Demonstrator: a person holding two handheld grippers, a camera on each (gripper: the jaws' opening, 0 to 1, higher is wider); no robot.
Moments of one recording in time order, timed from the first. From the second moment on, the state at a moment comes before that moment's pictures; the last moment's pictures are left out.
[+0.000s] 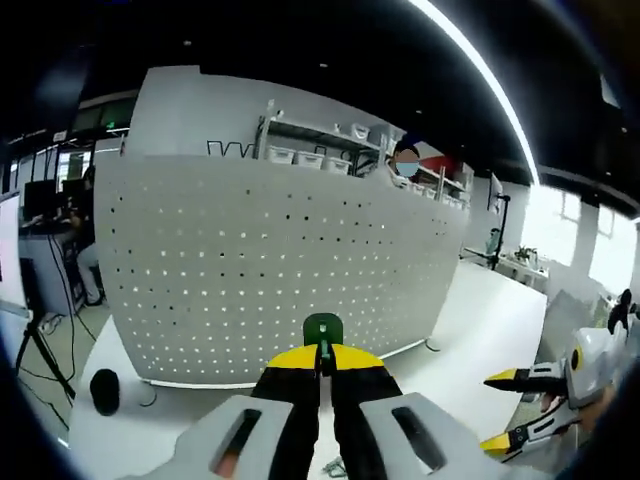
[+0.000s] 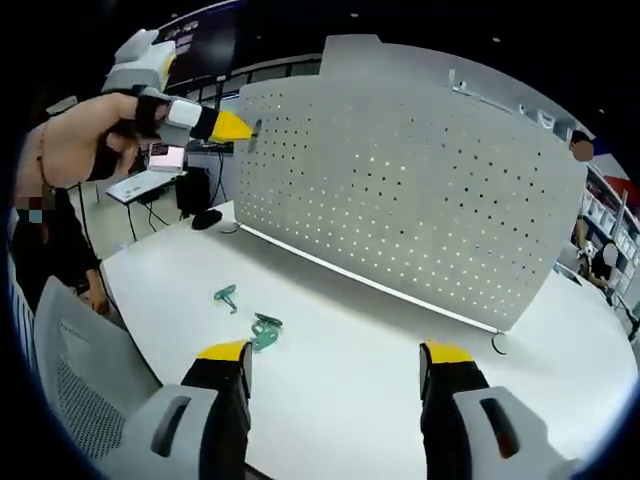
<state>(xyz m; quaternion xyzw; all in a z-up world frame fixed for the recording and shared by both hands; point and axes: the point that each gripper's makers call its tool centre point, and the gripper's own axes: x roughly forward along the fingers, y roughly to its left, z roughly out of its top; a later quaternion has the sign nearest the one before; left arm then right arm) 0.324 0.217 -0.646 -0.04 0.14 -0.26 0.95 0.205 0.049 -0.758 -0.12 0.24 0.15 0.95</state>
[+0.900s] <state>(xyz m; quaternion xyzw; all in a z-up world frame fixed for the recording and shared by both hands) 0.387 0.241 -0.612 -0.01 0.06 -0.15 0.99 0.200 0.058 -0.772 -0.12 0.26 0.17 0.94</state>
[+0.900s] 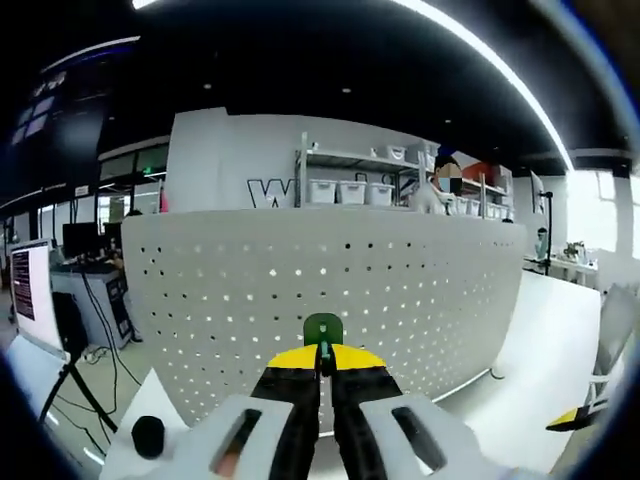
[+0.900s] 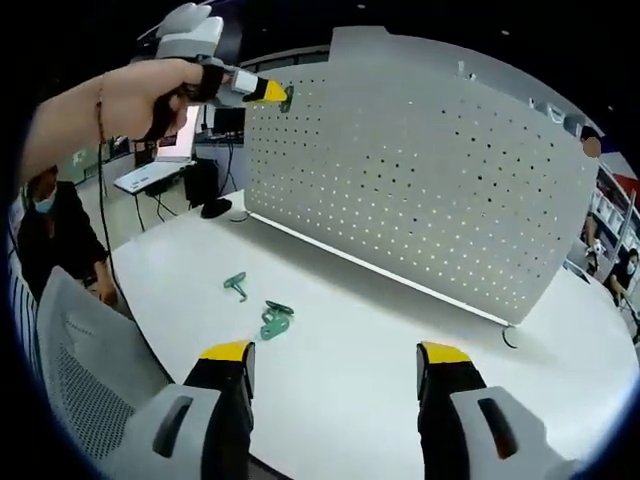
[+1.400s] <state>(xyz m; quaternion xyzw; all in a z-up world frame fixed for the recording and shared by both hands) 0.426 0.250 -0.589 -0.01 0.02 -0.12 0.99 0.197 0.065 -0.783 -0.10 0.27 0.18 0.94</state>
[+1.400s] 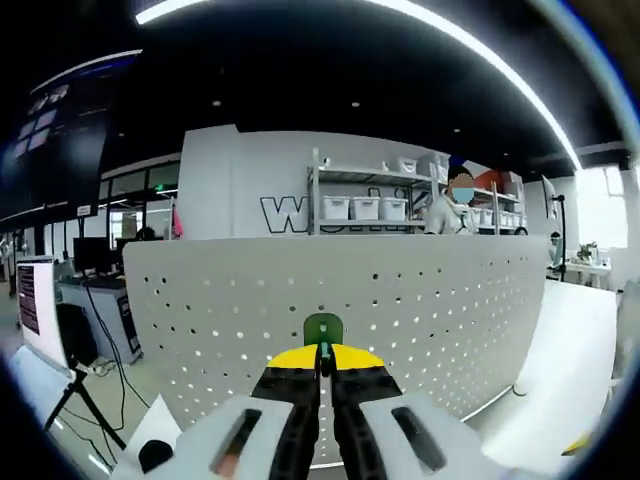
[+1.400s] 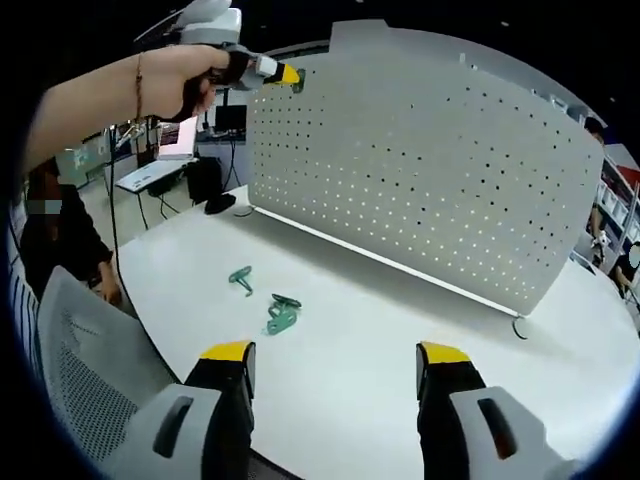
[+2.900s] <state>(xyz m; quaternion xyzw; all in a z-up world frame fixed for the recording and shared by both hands) 0.481 0.229 -0.579 -0.04 0.03 -0.10 0.99 0.207 0.060 -0.791 -0.07 0.29 0.17 0.94</state>
